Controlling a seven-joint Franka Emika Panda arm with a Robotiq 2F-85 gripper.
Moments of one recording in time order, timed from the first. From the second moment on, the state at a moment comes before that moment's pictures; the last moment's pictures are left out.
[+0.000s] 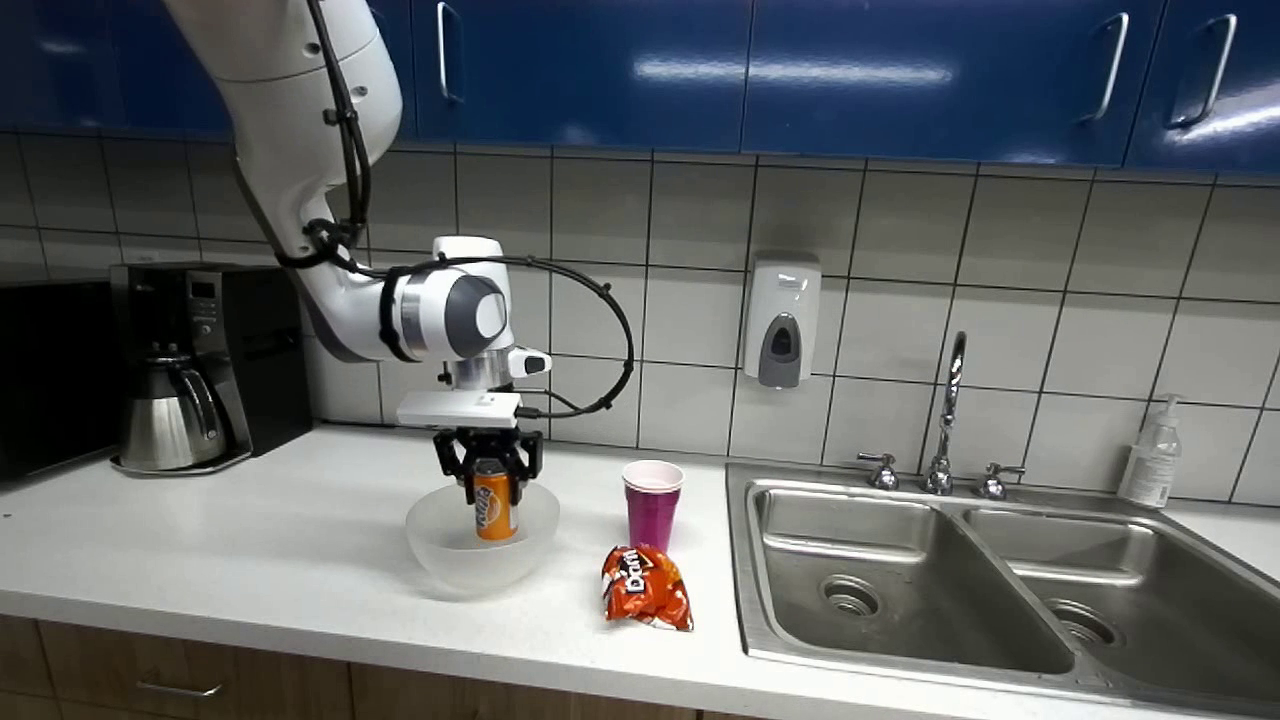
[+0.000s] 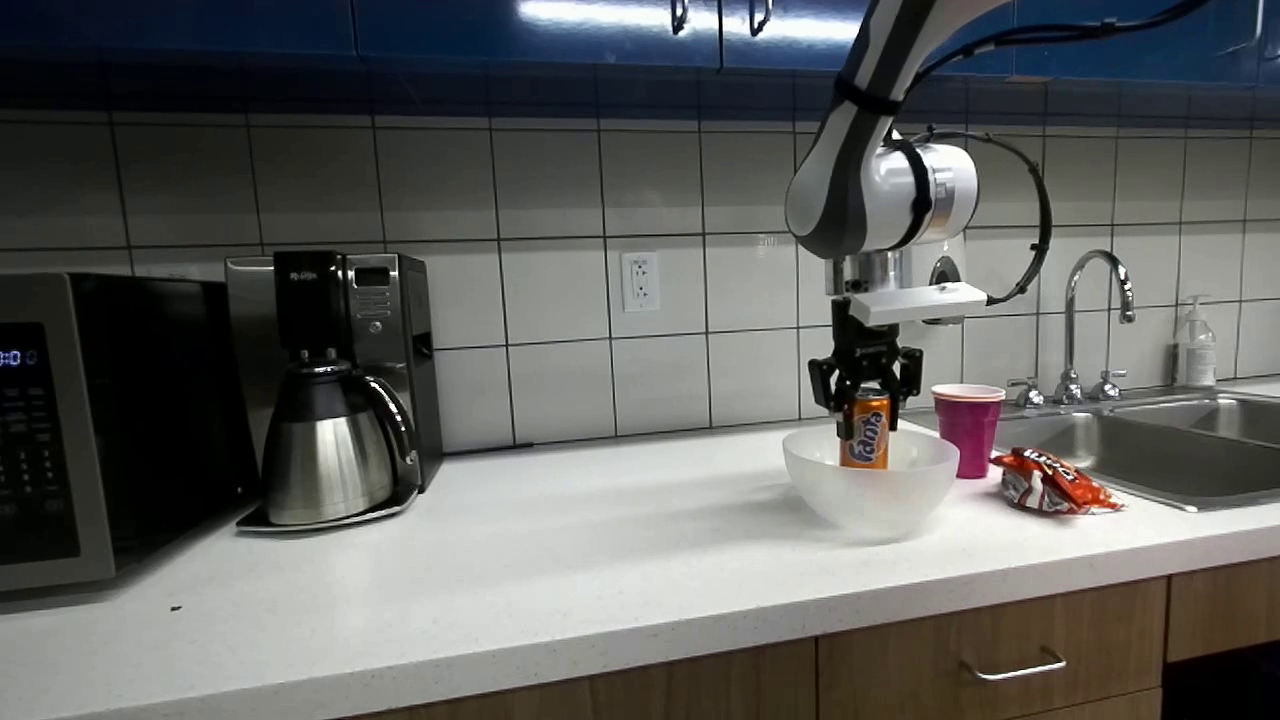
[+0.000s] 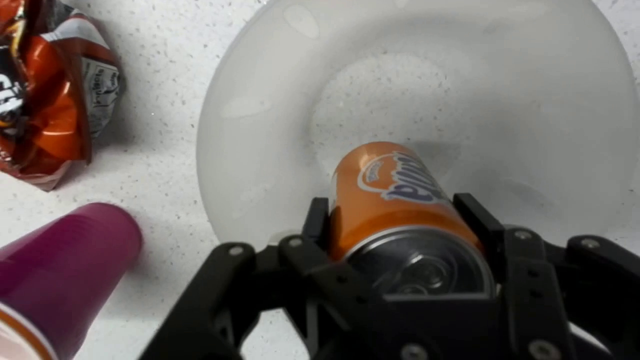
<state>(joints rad) 0.00 0.34 -0.05 -2.12 -0.08 2.54 -0.06</state>
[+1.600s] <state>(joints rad) 0.13 0.05 0.10 -2.26 -0.08 2.44 0.02</state>
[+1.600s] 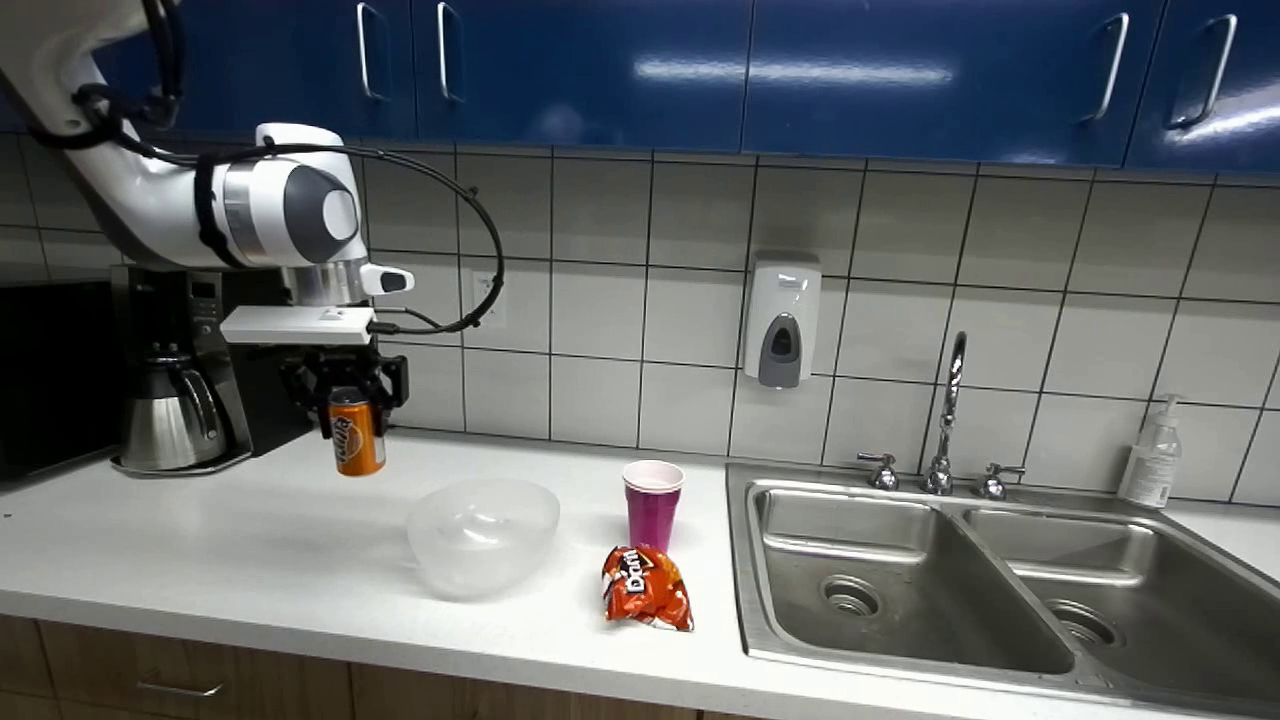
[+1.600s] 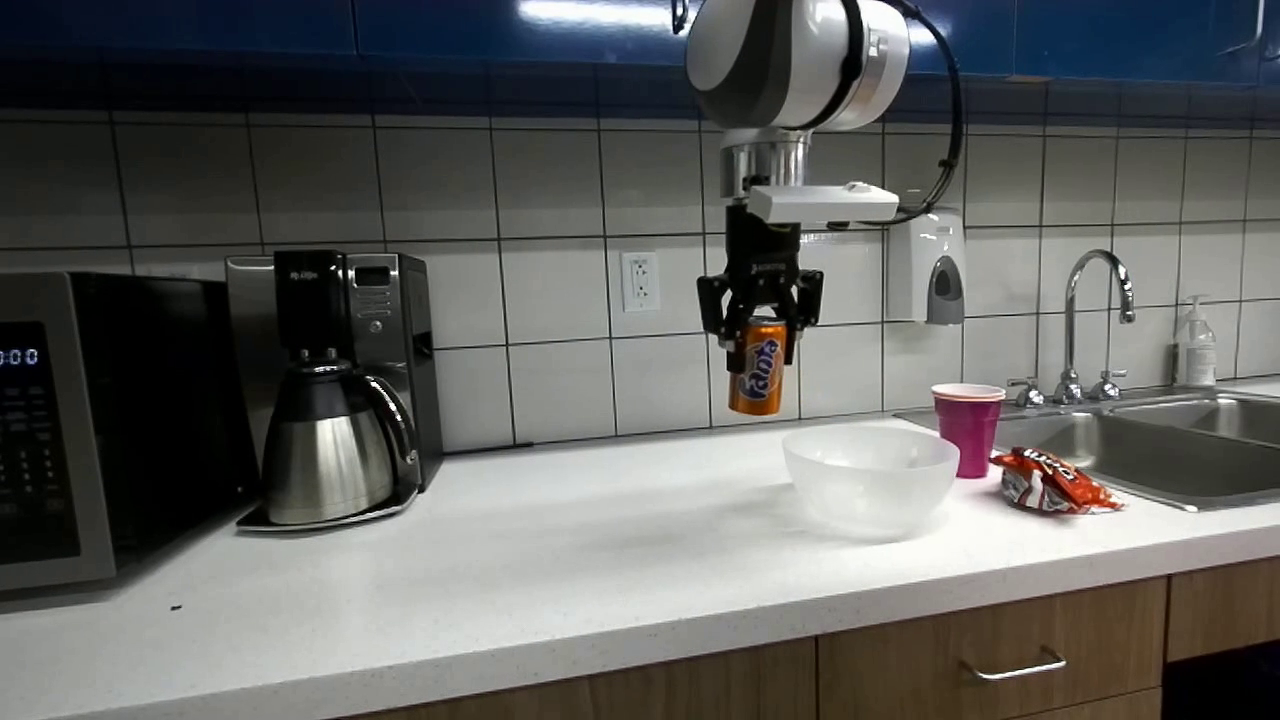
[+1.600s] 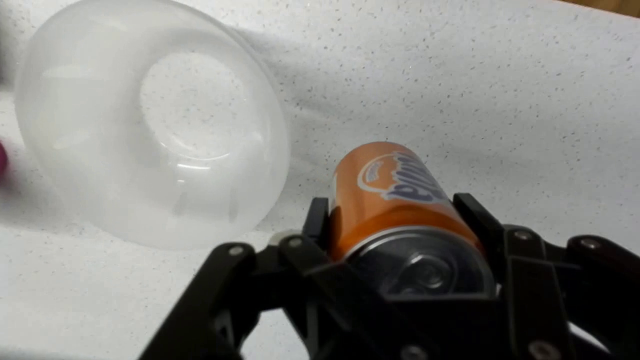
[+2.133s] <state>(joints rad) 0.15 0.15 0.12 -2.27 -0.08 2.45 0.03</state>
